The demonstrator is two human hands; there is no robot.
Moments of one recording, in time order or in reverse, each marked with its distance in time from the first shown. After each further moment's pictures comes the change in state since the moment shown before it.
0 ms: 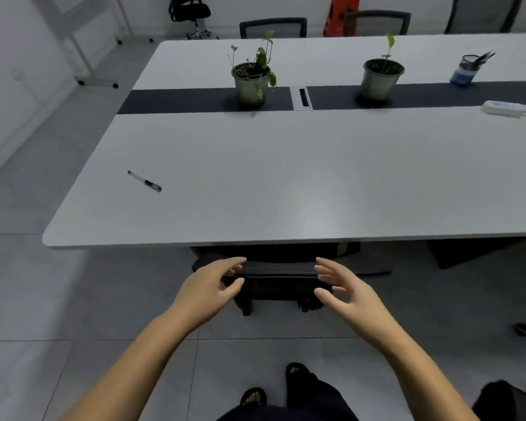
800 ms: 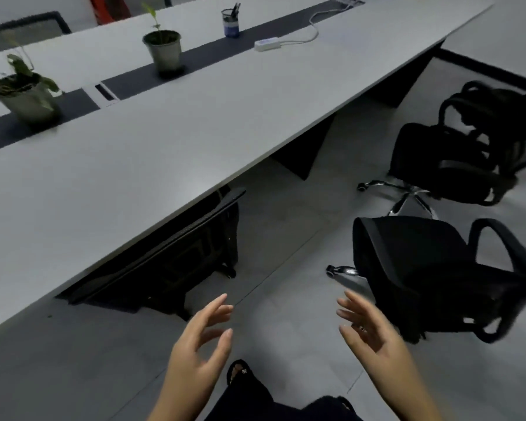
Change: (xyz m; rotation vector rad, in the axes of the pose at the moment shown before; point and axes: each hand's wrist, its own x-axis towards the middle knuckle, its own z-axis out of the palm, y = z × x) left_hand -0.145 0.064 0.069 -0.494 -0.334 0.320; right_hand -0.283 0.035 0.081 0.380 0.855 0.292
